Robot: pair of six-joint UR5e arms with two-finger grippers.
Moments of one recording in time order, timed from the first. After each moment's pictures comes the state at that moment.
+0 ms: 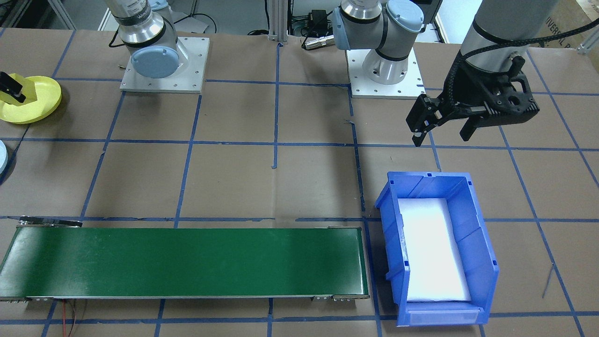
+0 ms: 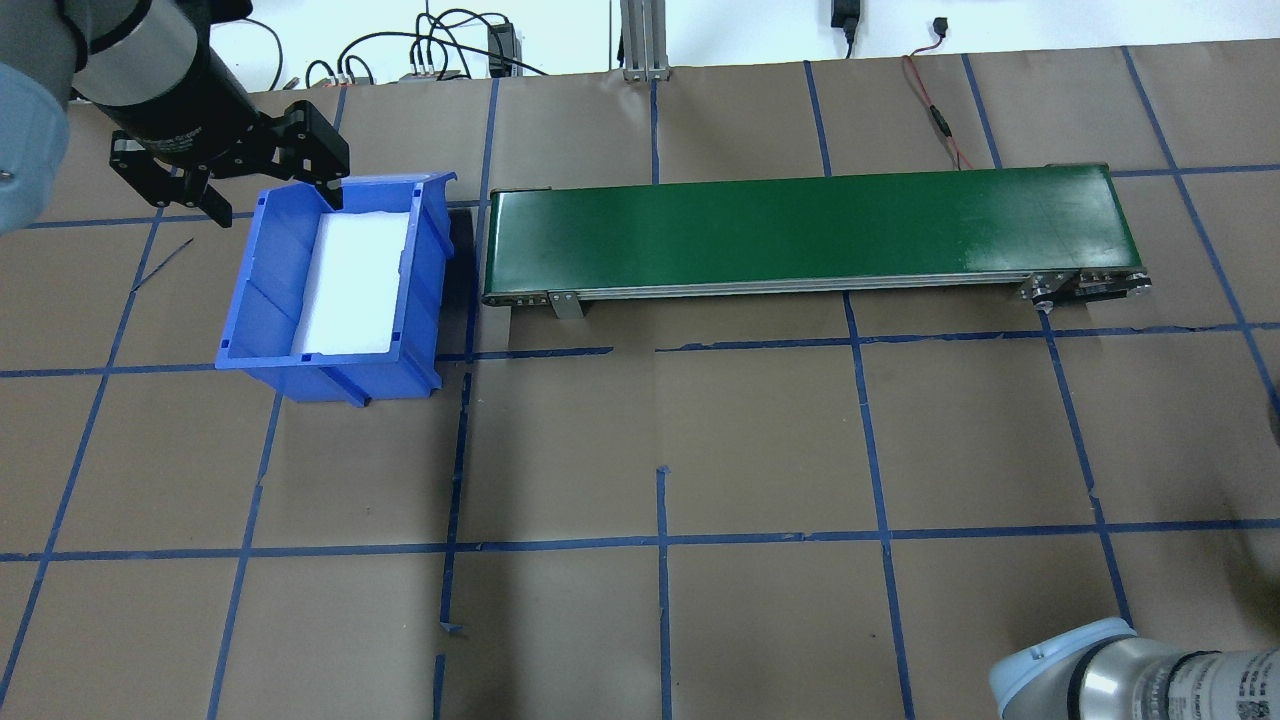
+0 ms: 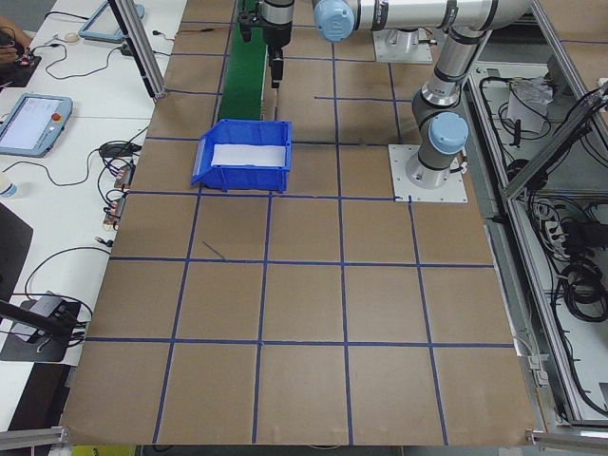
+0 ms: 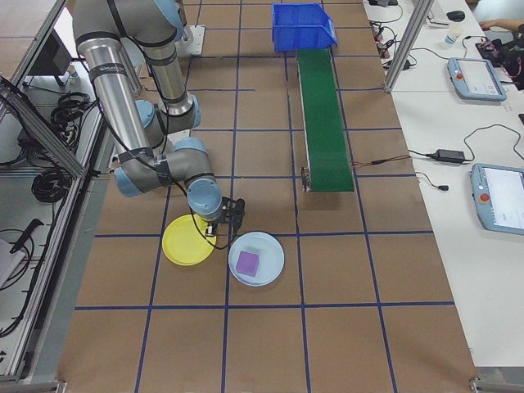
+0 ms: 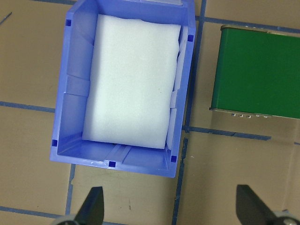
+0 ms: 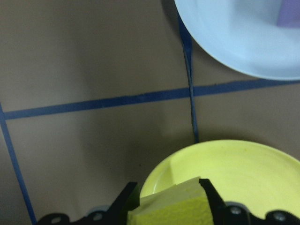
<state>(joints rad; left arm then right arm) -1.48 -1.58 -1.58 -1.45 1.59 -0.05 0.24 -1.44 2.06 -1.92 -1.55 -1.17</state>
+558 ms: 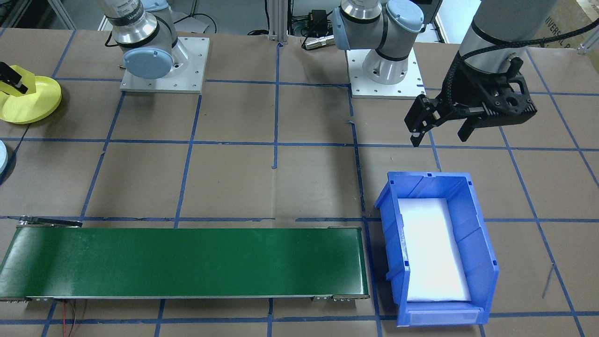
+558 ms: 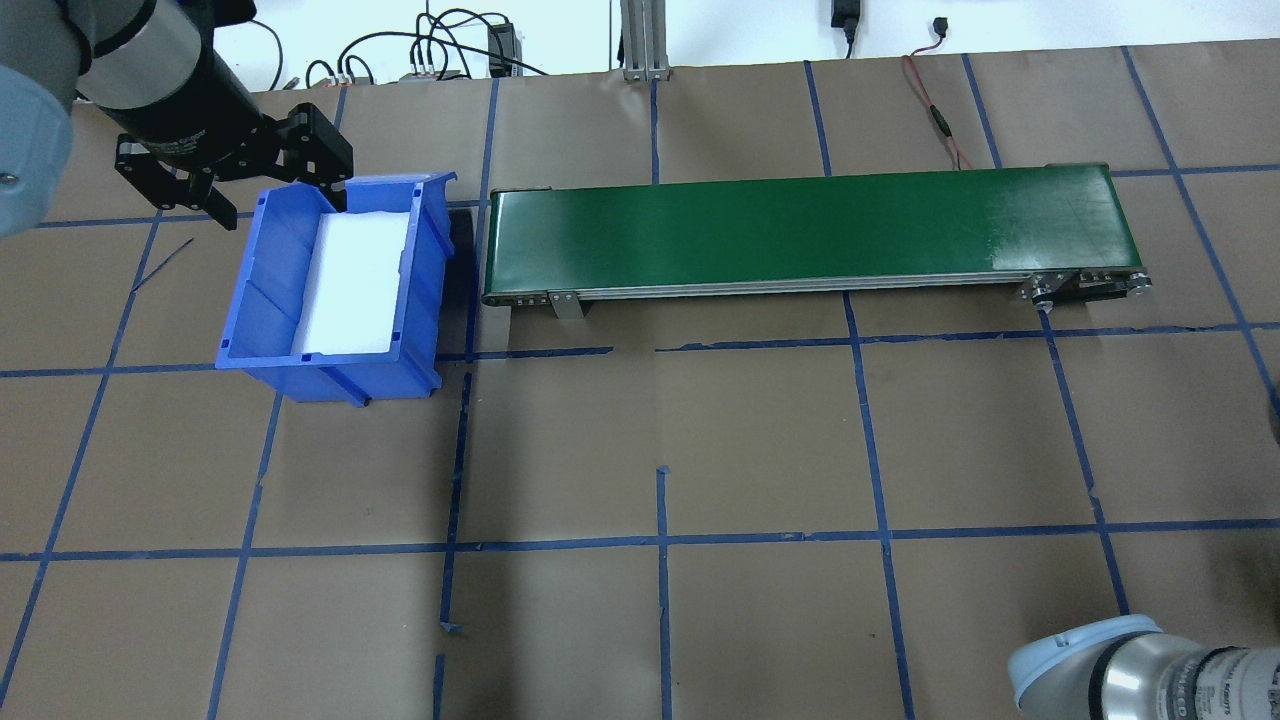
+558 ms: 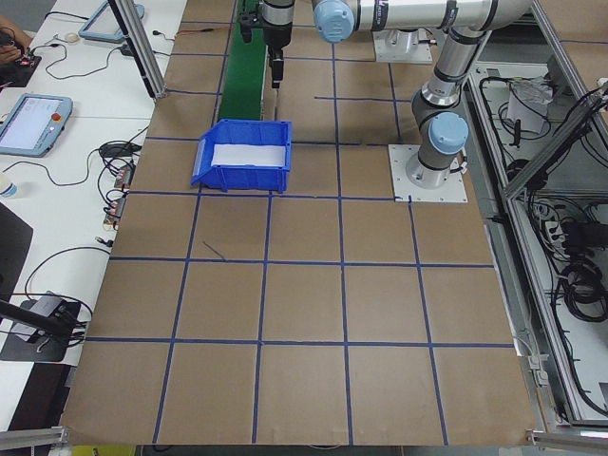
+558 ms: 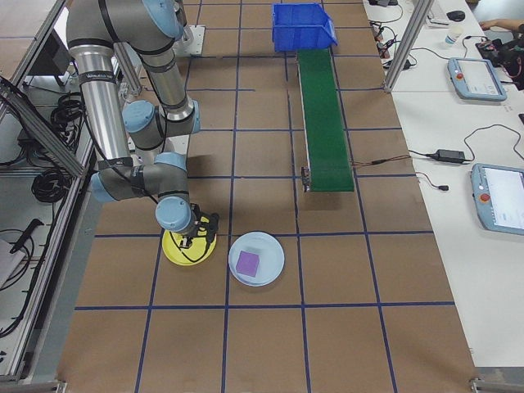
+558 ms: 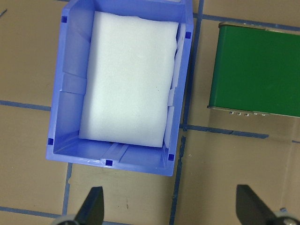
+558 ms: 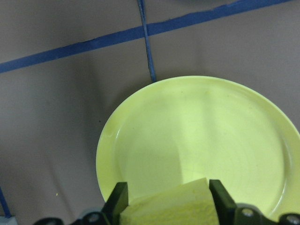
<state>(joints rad) -1.48 -1.58 -1.58 -1.45 1.58 -0.05 0.17 -1.43 2.07 -1.94 -1.56 -1.22</state>
